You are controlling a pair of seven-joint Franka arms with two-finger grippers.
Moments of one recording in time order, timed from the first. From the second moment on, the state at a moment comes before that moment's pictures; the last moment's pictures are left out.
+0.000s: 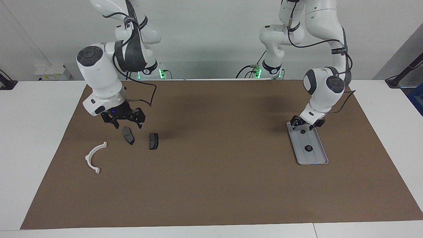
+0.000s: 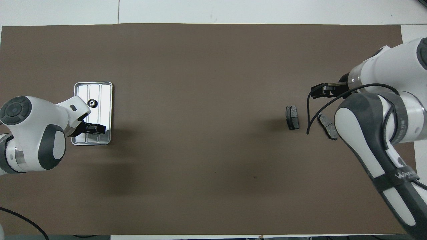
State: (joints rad) left arm -0.13 0.12 0.12 -2.27 0.01 2.35 0.13; right arm 0.00 0.14 0.08 -1.87 0.00 2.06 0.11
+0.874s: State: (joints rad) left arm -0.13 0.14 0.13 -2.28 0.01 2.40 0.13; right arm 0.00 0.21 0.08 -1.86 0.00 2.11 0.12
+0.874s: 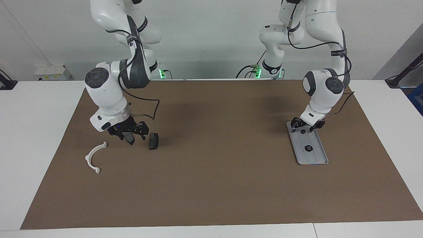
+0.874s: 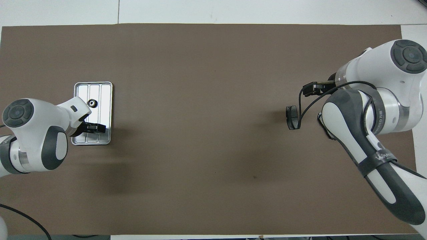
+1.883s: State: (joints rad) left arm -0.18 0.13 0.11 -1.85 -0.10 1.90 0.01; right arm 0.00 0.21 0.08 -1.86 0.00 2.11 0.12
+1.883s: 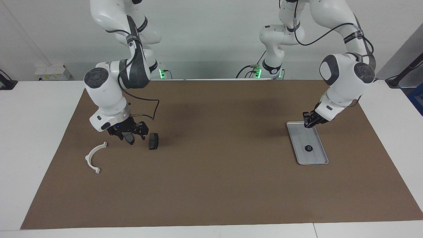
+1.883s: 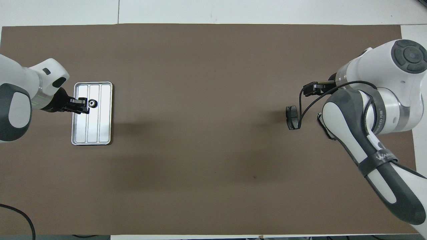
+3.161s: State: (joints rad) left arm -0.75 0.42 0.10 -1.86 -0.04 2.31 -0.71; right arm -0.01 0.21 0.08 -1.86 0.00 2.11 0.12
